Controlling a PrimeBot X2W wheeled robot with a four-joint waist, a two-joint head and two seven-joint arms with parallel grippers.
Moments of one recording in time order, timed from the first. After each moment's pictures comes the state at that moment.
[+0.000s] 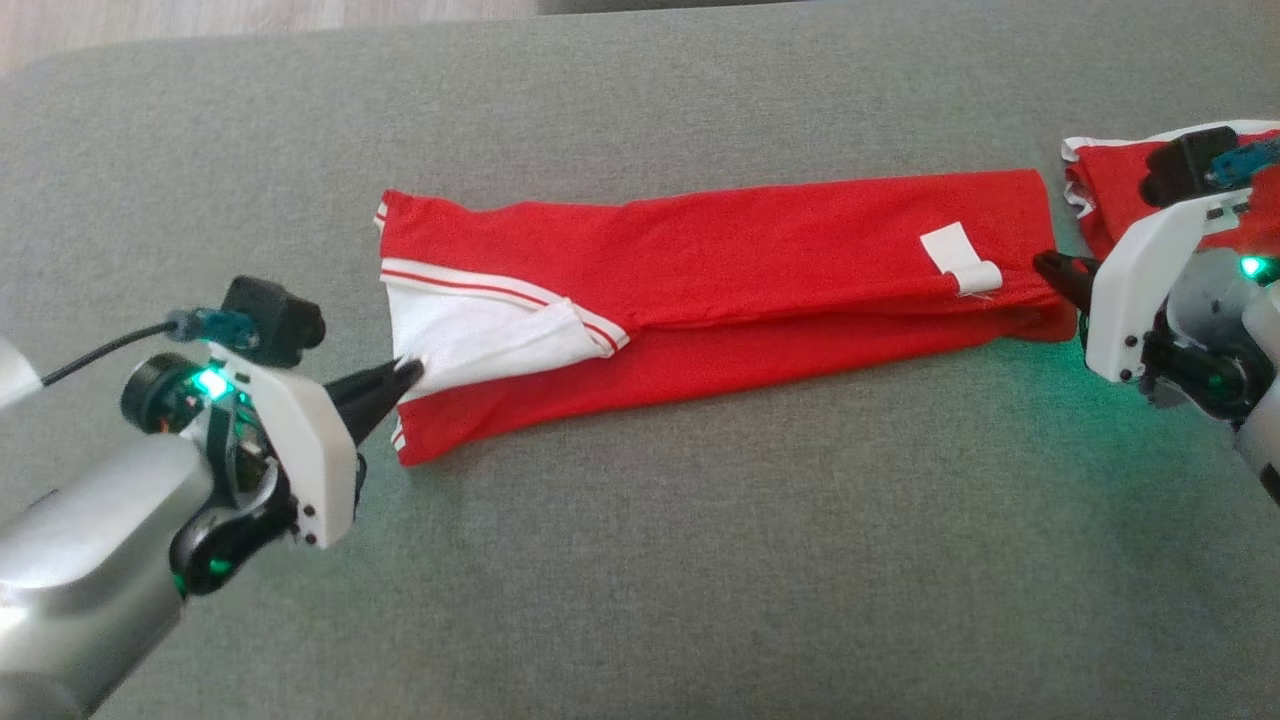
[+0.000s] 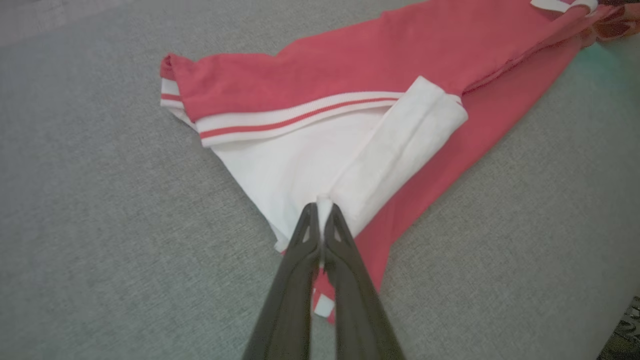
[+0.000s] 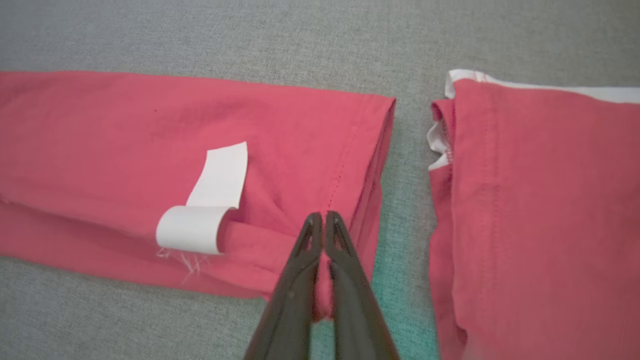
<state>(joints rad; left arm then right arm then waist) -0.77 0.71 -1.14 0.28 -1.07 -0.13 0.27 -0.84 -0.60 0.90 0.73 1.02 0.13 0.43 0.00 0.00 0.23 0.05</state>
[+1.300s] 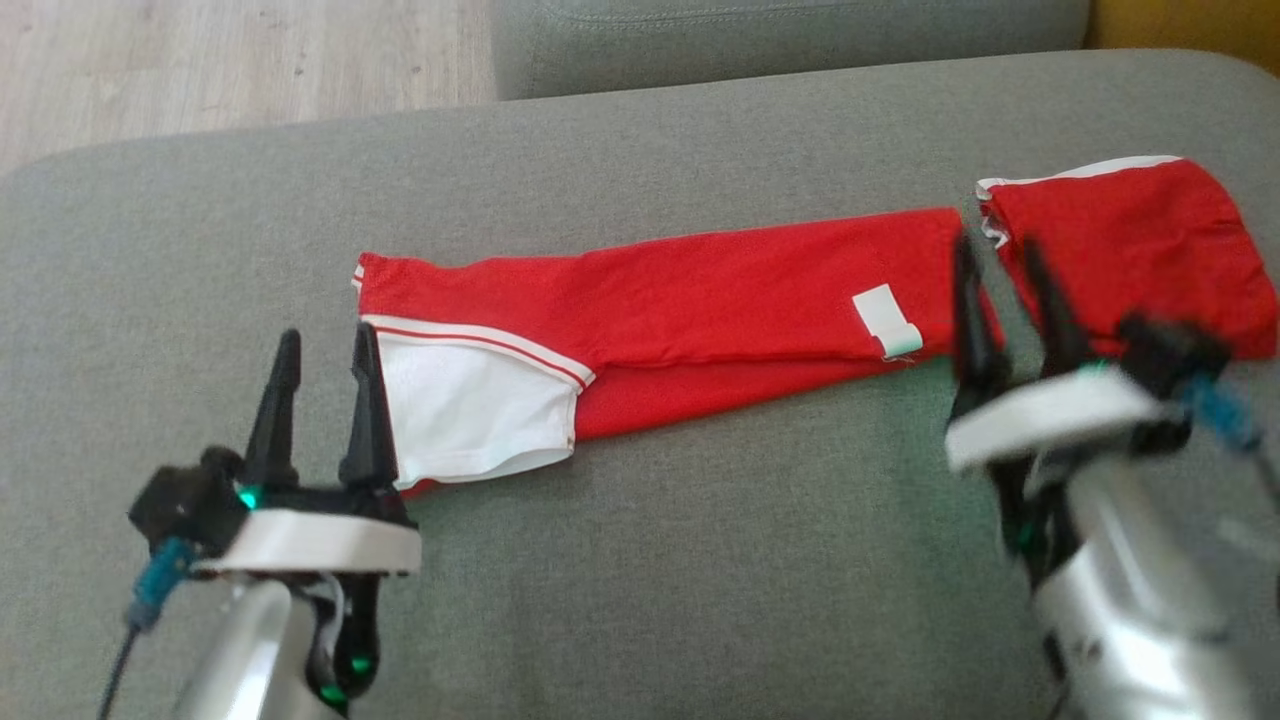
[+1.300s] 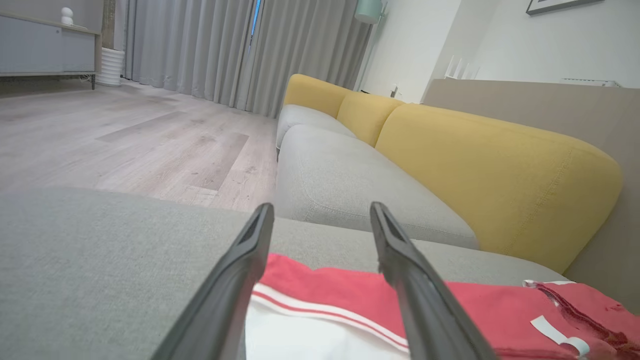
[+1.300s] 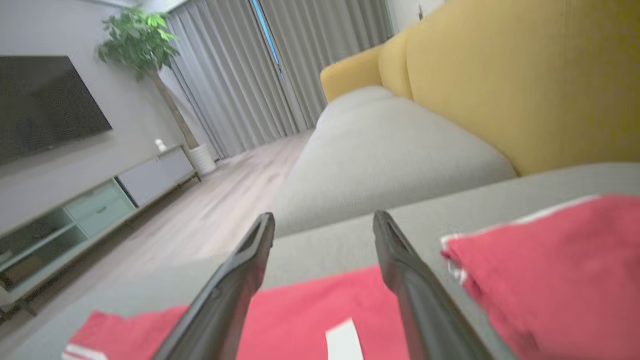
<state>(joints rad) -0.22 0.19 -0.27 0.25 -0.55 -0.02 -0.26 -0.41 -0.13 0.19 0.53 0.49 0.13 -0.25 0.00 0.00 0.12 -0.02</state>
